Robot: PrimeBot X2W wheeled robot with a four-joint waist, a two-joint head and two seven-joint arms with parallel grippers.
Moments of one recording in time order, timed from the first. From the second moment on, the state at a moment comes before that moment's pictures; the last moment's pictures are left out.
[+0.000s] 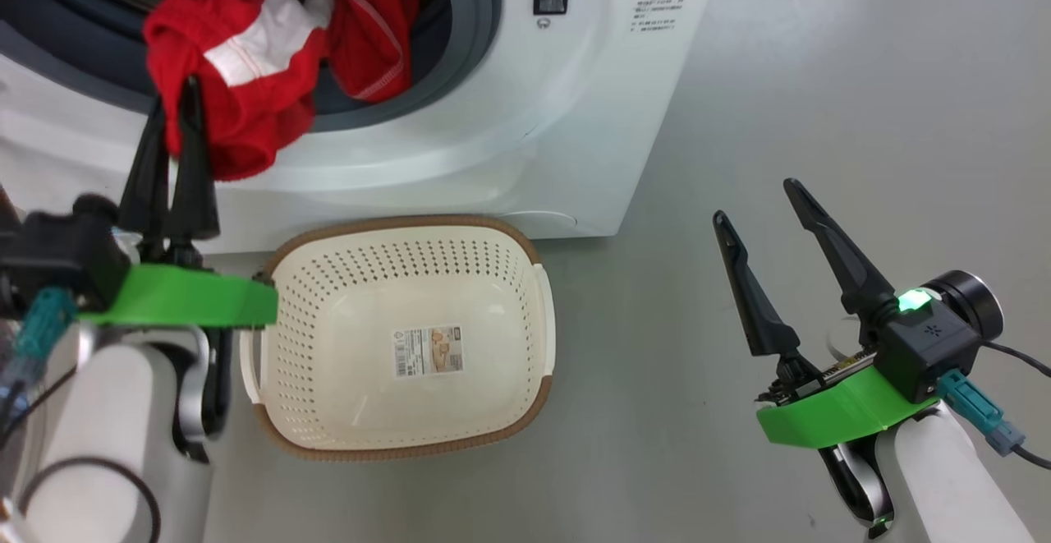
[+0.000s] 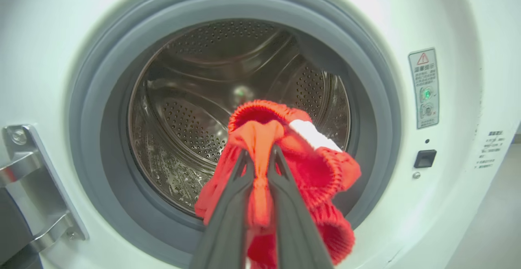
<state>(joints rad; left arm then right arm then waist) -0.59 0.18 -0.08 0.27 -0.26 0.03 -0.25 -0.24 -0.09 0.14 0.06 0.16 0.13 -0.26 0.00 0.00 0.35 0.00</state>
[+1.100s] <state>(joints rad) -0.33 0.10 -0.14 0.27 -0.38 0.04 -0.20 -0.24 -0.10 0.15 0.06 0.16 0.13 -0.26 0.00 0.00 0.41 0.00</state>
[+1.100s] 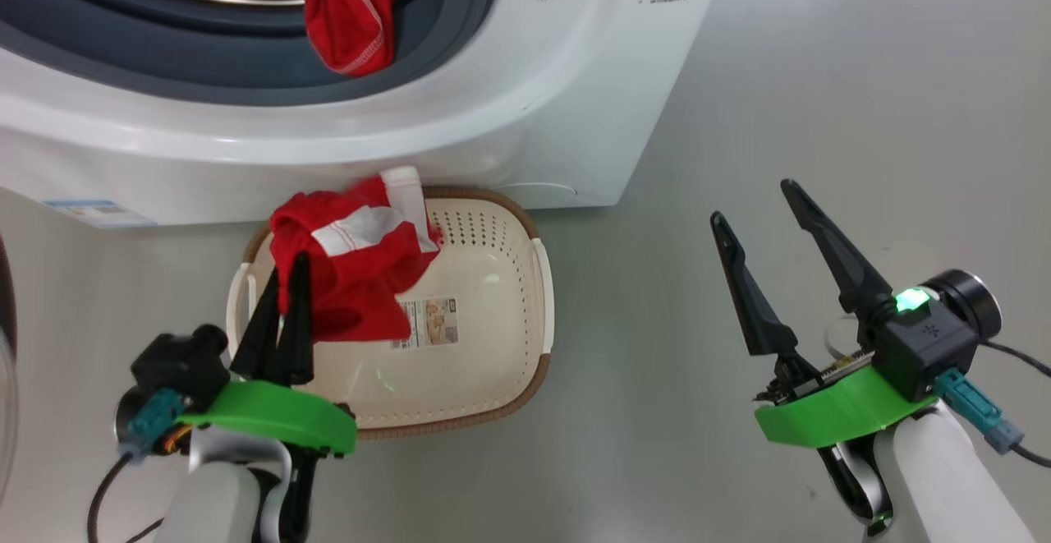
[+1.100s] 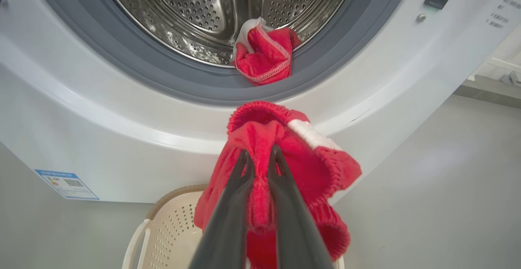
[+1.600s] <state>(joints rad) -0.64 0.05 -0.17 0.85 -0.40 -0.06 -0.25 -0.32 -0.10 0.17 0.06 0.16 0.13 -0.26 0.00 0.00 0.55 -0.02</state>
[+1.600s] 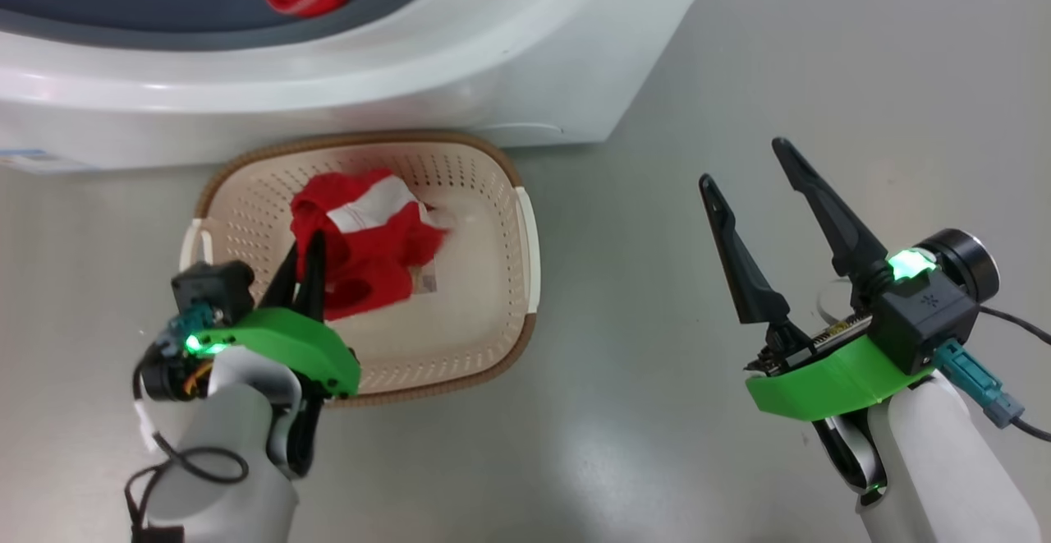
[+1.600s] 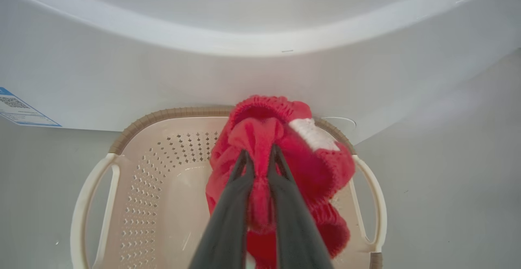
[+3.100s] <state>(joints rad) -0.53 0.03 0.00 0.62 -0.30 -0.11 -0.25 -0.31 -0.08 0.08 0.12 0.12 0.13 -0.26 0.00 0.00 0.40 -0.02</state>
